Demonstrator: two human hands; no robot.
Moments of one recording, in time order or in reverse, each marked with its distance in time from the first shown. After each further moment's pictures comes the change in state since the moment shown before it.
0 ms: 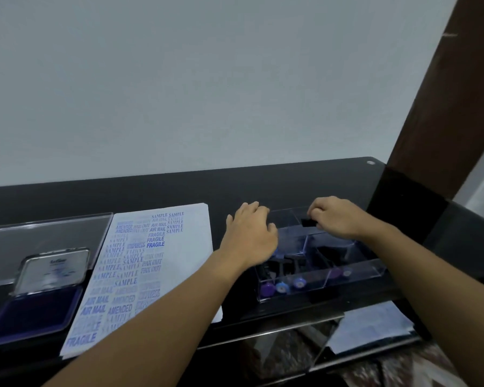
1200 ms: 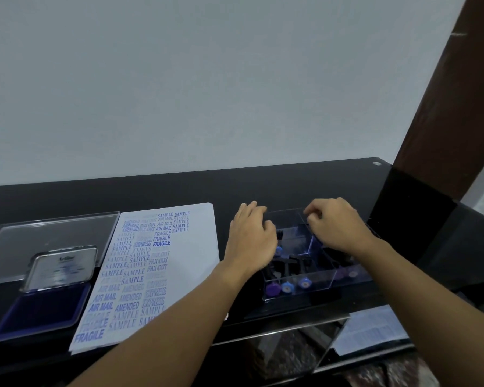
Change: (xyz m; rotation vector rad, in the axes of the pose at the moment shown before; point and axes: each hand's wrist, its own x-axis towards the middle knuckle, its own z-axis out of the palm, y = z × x) left_hand -0.007 -0.009 0.015 -0.261 0.138 -0.086; right_hand -0.007 -0.008 0.027 -0.003 0.268 -0.095
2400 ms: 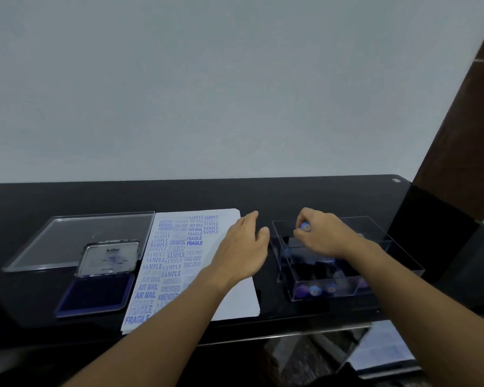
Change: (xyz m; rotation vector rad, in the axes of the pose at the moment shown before) left_hand -0.039 -0.022 -0.072 0.024 -0.030 -0.062; right_hand -0.009 -0.077 0.001 0.002 -0.237 -0.045
